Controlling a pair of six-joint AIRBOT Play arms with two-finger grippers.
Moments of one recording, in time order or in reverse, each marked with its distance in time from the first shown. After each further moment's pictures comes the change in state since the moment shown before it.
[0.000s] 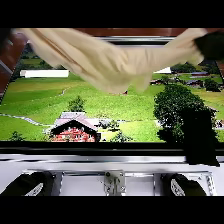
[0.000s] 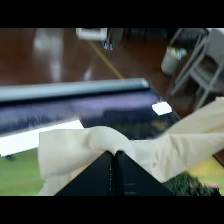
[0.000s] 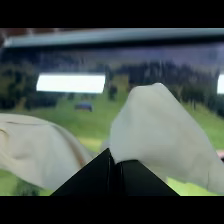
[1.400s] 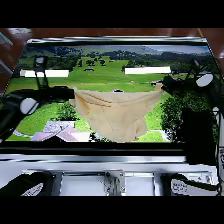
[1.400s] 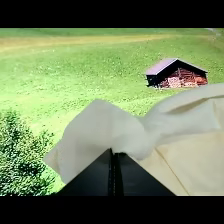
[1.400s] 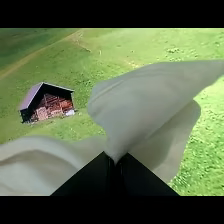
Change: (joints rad) left arm 0.007 -0.290 -0.587 0.295 0.140 -0.254; right arm 0.002 -0.536 -0.302 -0.056 -0.148 0.270
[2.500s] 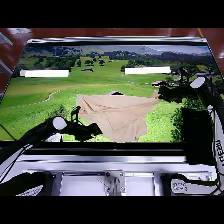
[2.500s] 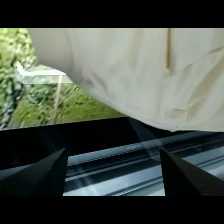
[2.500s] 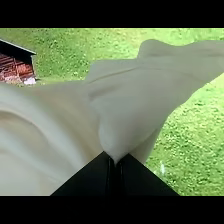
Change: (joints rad) left arm -0.180 -0.145 -0.321 -0.679 -0.109 -0.040; right arm 0.000 -0.050 -0.002 -0.081 0.134 -0.121
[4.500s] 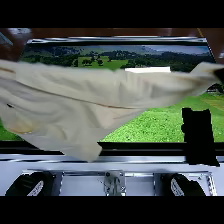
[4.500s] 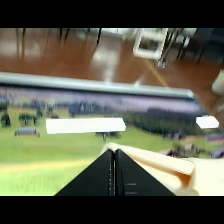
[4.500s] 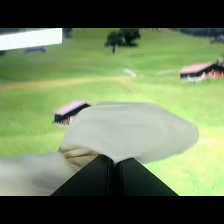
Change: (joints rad) left arm 0.328 0.649 0.945 0.537 -0.459 0.087; right arm -0.024 0.665 0.444 -0.147 0.568 0.138
